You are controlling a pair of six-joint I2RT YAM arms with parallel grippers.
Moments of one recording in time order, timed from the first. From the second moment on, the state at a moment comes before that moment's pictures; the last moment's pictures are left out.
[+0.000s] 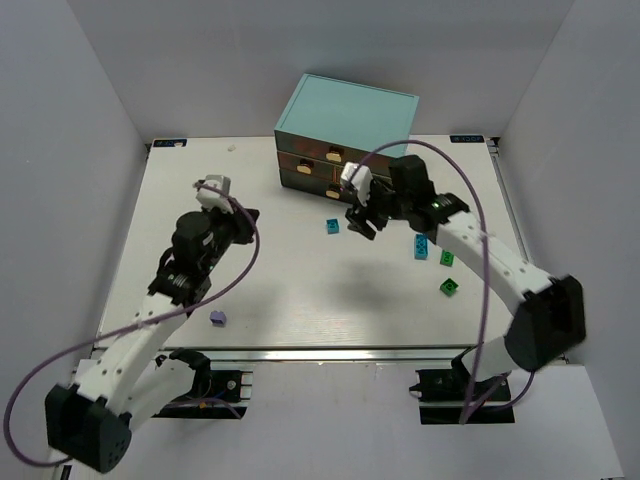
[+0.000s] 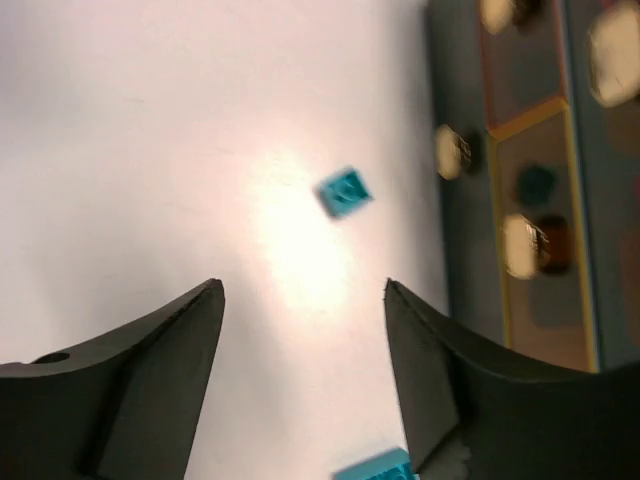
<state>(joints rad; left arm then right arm) -0.39 0.83 0.70 0.02 -0.04 -0.29 0.54 1.55 1.31 -0.43 -0.36 -0.60</state>
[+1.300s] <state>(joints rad) -0.37 2.08 1.19 0.82 0.07 -1.09 0.32 0.95 0.85 -0.16 -0.74 -0.22</state>
